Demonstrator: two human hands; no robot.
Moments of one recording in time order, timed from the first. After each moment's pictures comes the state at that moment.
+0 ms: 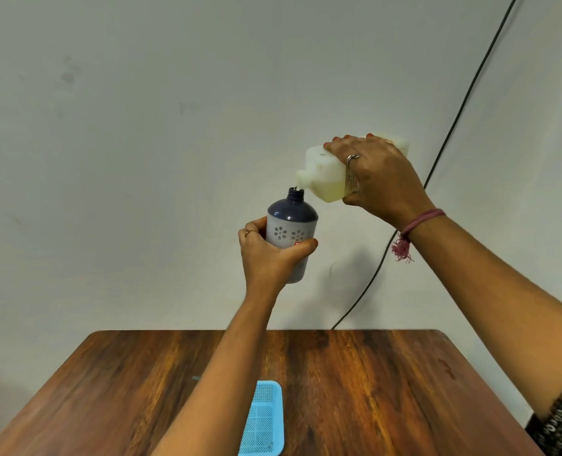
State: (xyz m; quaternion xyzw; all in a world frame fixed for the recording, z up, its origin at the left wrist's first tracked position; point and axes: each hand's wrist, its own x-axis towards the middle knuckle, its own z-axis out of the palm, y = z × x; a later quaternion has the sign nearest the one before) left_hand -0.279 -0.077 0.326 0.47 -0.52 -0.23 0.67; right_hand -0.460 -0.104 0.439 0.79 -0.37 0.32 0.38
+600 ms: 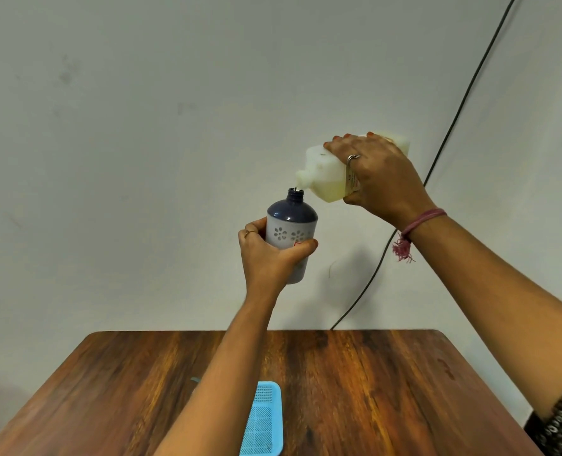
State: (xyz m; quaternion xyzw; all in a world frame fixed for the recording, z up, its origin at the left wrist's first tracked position) left_hand -0.280 -0.079 0.324 0.47 -0.52 -0.24 0.67; right_hand -0.460 -0.105 0.440 0.79 -0.36 0.32 0.38
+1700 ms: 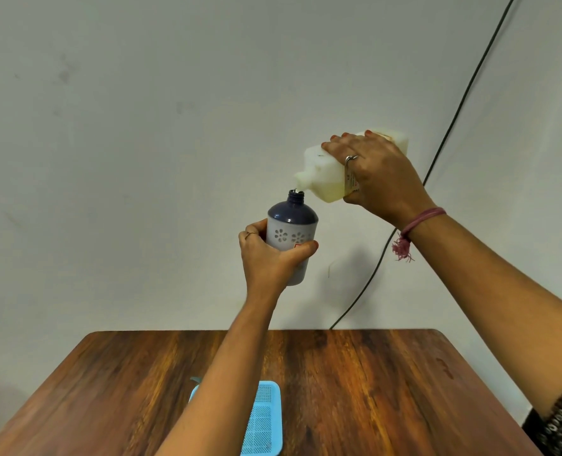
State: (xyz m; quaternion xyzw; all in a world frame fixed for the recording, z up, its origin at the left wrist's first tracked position) left_hand -0.281 -0.082 0.319 0.47 -0.53 -0.24 0.67; right_hand -0.461 -0.106 0.442 0.79 -0.35 0.30 0.40
